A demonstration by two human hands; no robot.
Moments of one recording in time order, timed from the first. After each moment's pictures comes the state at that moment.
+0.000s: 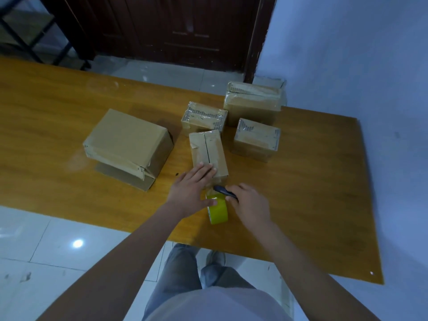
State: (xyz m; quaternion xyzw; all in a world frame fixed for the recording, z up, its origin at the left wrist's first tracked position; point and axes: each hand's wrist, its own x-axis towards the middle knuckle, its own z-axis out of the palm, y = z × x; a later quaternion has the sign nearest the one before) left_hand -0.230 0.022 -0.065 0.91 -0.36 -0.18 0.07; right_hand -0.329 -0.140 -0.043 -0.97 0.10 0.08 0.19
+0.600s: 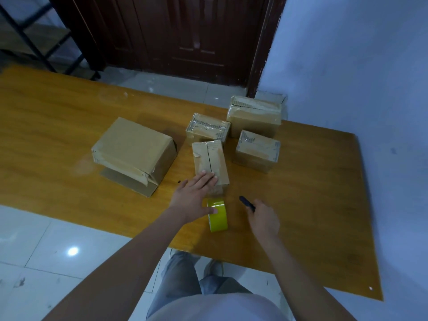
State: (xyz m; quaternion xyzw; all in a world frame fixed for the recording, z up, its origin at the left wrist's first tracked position) left_hand -0.232 0.021 -0.062 0.91 -0.36 -0.19 0.03; right_hand -0.342 -0.164 -0.081 -0.91 0.33 0.11 0.21
